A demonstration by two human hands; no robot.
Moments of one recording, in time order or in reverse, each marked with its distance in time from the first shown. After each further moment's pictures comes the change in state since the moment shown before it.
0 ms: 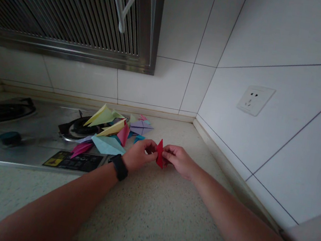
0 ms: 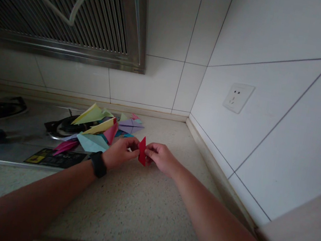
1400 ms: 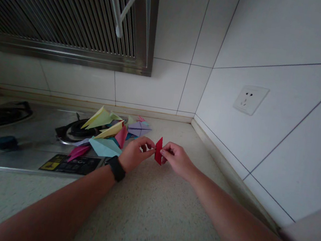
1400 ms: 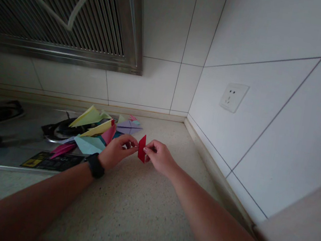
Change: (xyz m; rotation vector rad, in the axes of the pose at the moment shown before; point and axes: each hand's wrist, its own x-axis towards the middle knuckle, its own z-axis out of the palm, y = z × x) left_hand 0.001 -0.009 -0.003 0.061 0.183 0.072; right_hand 0.005 0.001 0.001 -0.268 0.193 -0.155
